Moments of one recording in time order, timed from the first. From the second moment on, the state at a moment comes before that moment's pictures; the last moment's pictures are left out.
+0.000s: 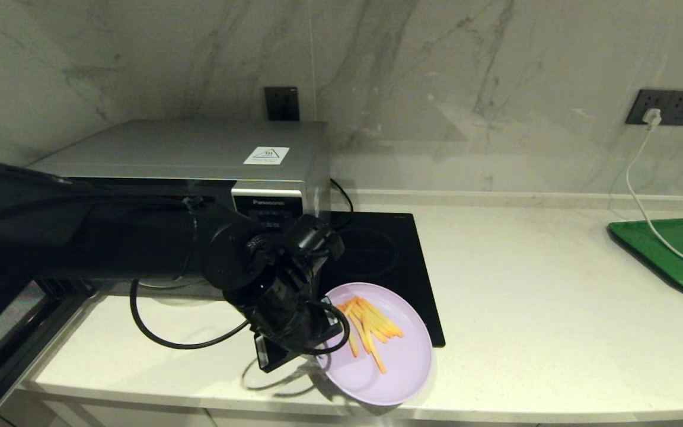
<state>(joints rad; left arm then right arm) -0.70 2.01 -1.46 0.63 -0.03 -1.06 0.00 0.00 -0.11 0.26 -0.04 0.09</state>
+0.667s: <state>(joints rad) -0.70 2.16 -1.63 0.72 0.00 -1.05 0.00 0.00 -0.11 0.26 -0.04 0.09</state>
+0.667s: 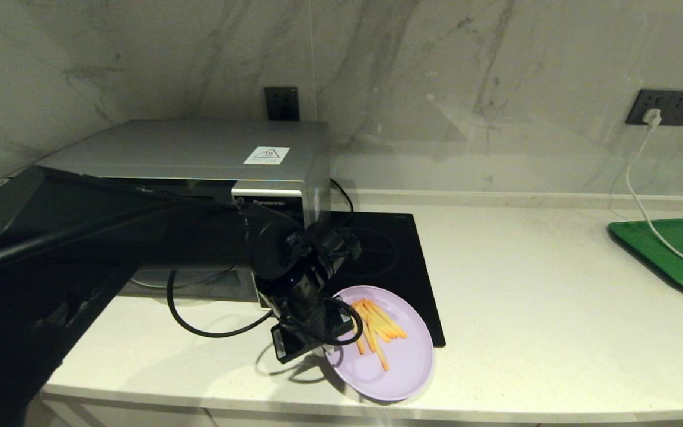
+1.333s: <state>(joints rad) -0.71 2.22 -1.72 0.78 0.00 -1.05 0.00 0.00 -0.11 0.26 -0.04 0.09</state>
